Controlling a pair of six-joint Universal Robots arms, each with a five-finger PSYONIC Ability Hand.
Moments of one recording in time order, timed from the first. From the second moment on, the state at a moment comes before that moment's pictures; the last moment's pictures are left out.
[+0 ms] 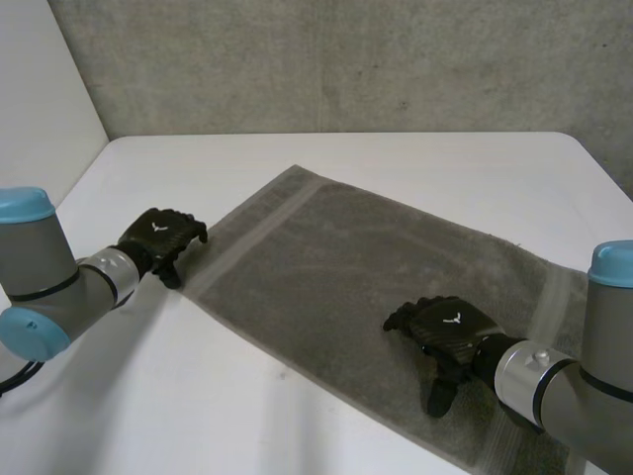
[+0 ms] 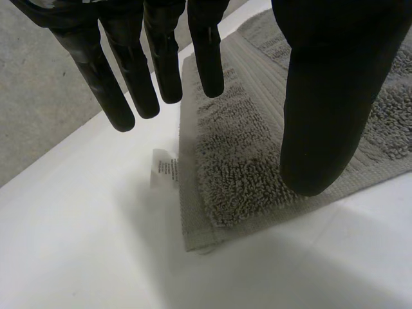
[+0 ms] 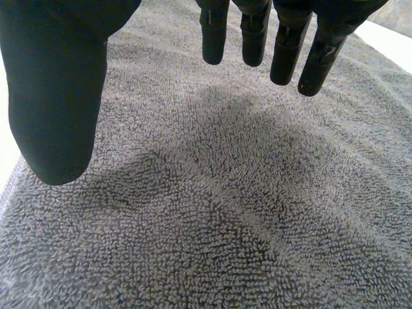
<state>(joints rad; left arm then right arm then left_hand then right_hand) 4.60 -2.26 -1.42 3.32 -1.16 3.64 1.90 -1.27 1.86 0.05 1.18 2.75 0.48 0.48 0.48 0.48 0.30 0.20 0.24 0.21 0.23 0.05</state>
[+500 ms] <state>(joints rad) 4.59 -2.35 -1.32 3.29 -1.16 3.64 1.90 -1.25 1.86 0.04 1.18 2.74 0.73 0.72 0.72 0.72 0.55 0.20 0.24 0.21 0.23 0.05</state>
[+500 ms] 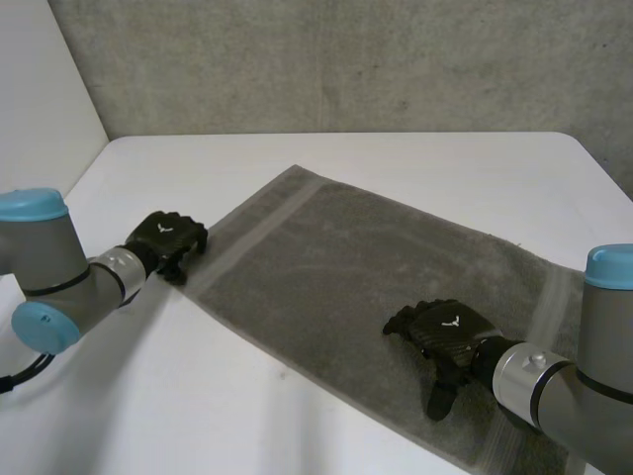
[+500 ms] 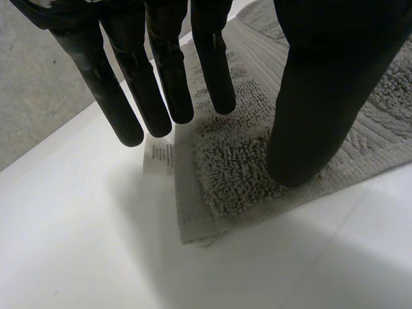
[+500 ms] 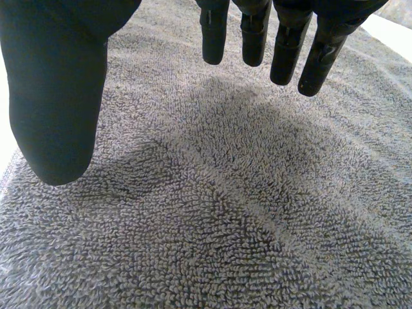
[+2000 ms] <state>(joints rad) 4.57 -2.43 -1.14 3.14 -1.18 3.64 1.91 -1.20 1.86 0.03 1.19 2.72 0.57 0.57 0.57 0.57 0.39 0.20 0.24 0.21 0.23 0.05</state>
